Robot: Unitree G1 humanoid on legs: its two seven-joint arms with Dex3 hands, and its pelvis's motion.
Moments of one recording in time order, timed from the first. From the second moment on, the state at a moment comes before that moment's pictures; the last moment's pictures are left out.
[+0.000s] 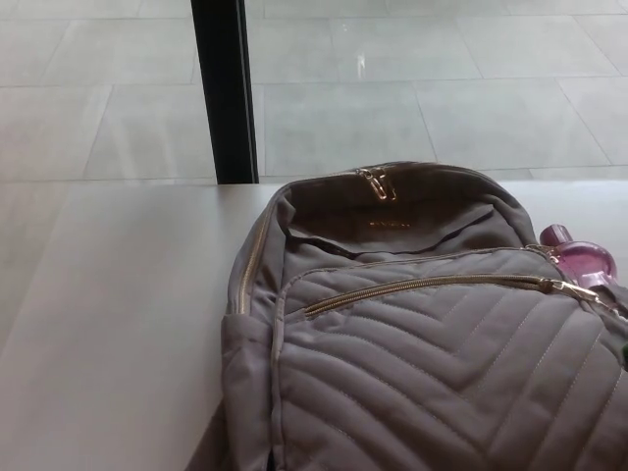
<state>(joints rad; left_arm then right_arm) 0.23 0.54 0.46 1.16 -0.14 -0.14 -0.28 0.40 -0.56 -0.53 0.91 0.07 -0.16 0.15</state>
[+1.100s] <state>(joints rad) 0.20 0.57 0.46 1.21 -0.16 -0.15 -0.38 0.35 -0.62 -0.64 -0.04 0.28 -0.03 0.23</state>
